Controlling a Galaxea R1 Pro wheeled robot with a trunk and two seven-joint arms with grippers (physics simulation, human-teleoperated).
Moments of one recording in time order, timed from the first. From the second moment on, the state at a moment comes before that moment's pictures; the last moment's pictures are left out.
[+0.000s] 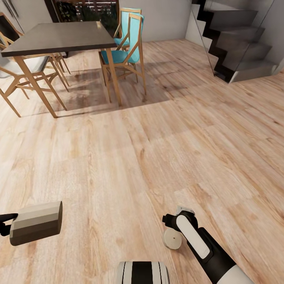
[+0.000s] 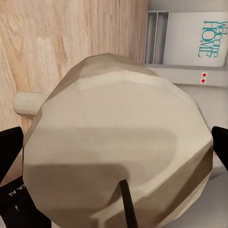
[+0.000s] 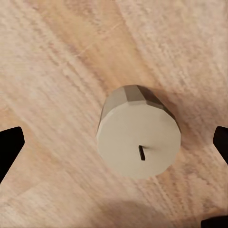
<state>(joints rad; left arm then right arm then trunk) -0.03 1.02 0.07 -1.28 1.21 0.99 -1.29 -0.49 -0.05 0.47 -1.20 -1.04 0.67 -0.88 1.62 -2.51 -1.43</state>
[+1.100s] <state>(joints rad) -0.03 1.01 0.07 -1.29 1.18 0.99 -1.28 -0.49 -0.05 0.47 -1.20 -1.05 0.67 -0.88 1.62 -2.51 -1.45</state>
